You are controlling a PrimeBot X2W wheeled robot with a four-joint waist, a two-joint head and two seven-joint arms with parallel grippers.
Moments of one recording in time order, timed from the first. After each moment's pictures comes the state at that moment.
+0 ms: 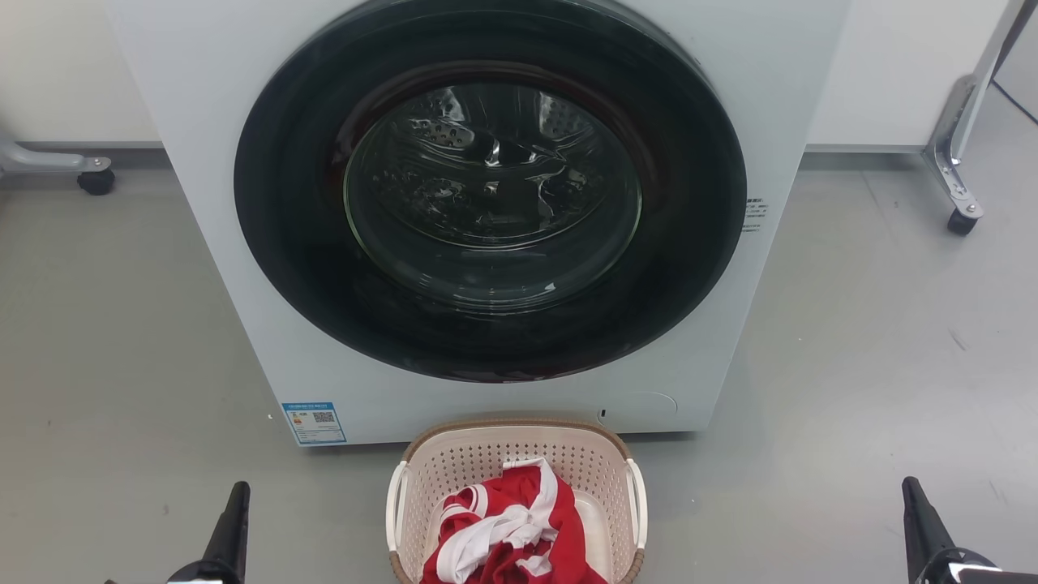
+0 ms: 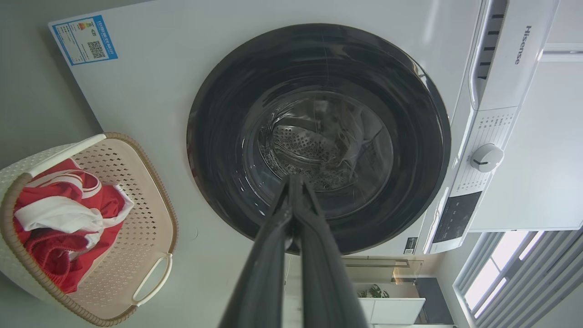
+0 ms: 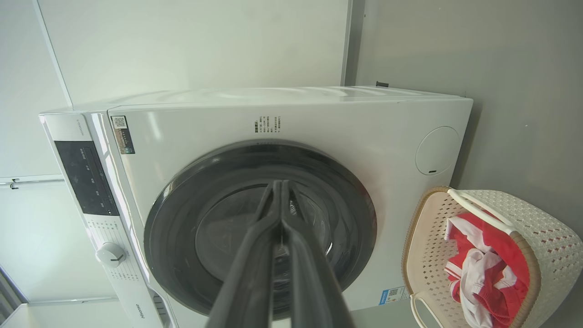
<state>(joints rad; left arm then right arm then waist) -0.08 0.04 0.09 0.30 -1.59 -0.12 0.11 -0.09 -0.04 -0.13 0.30 1.60 0.12 0.11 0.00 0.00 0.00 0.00</state>
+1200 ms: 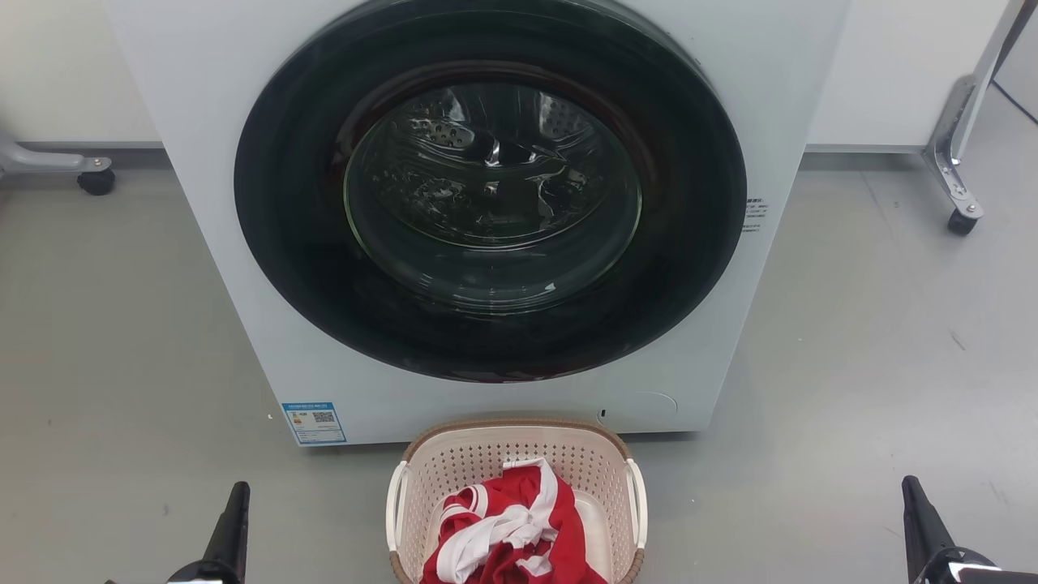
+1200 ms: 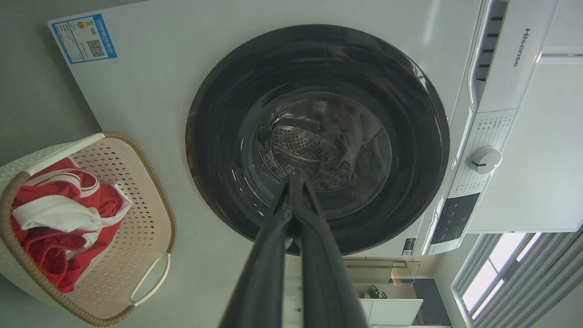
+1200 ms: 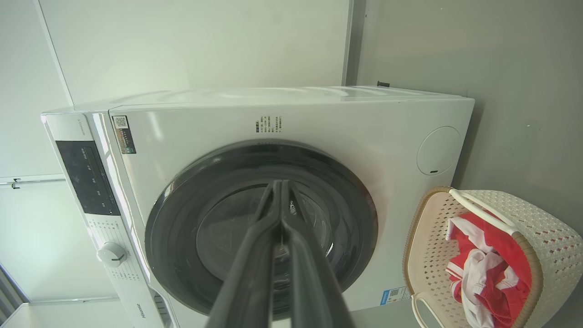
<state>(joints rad) -0.08 0.04 0.09 0.30 -1.60 -0.12 0.11 -0.09 -0.04 -0.13 0.30 1.60 0.12 0.11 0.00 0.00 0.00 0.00</state>
